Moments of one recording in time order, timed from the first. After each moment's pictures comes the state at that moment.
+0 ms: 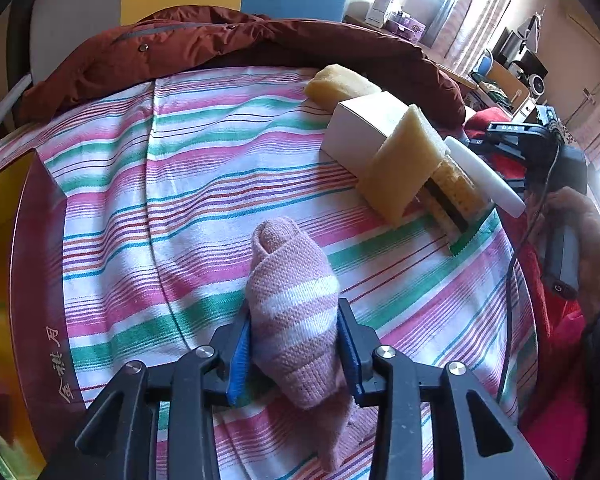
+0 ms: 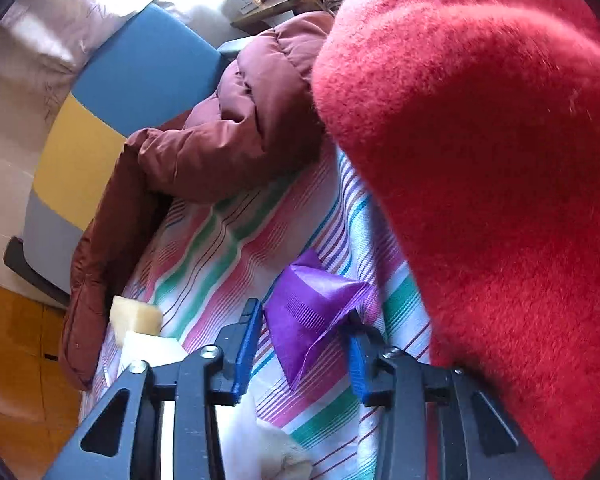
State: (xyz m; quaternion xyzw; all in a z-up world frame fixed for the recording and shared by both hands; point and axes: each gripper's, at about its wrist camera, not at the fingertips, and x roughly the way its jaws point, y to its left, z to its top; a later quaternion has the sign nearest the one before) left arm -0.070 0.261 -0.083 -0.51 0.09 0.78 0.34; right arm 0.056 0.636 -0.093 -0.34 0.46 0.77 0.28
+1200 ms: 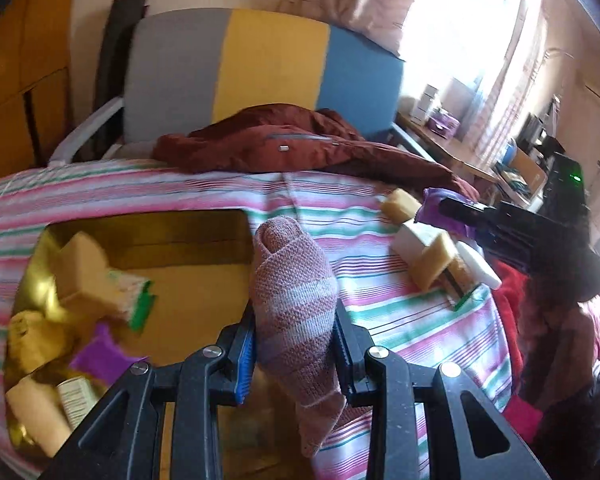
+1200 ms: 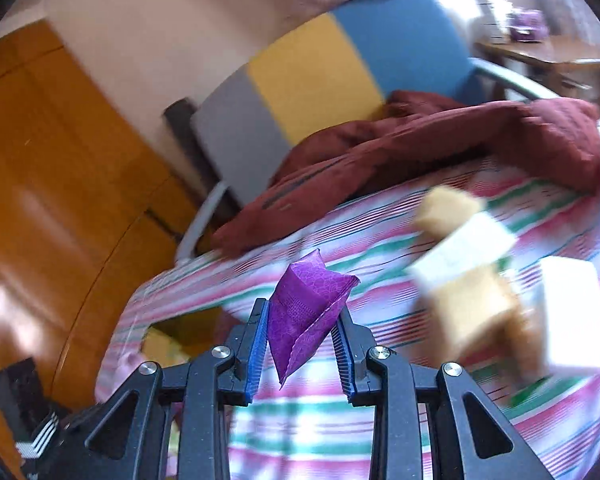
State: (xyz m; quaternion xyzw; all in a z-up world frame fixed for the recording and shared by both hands) left arm -0.060 0.095 0.017 -0.42 -0.01 0.87 0.27; right arm 0.001 0.385 0.014 -0.31 0.29 0.90 -0.01
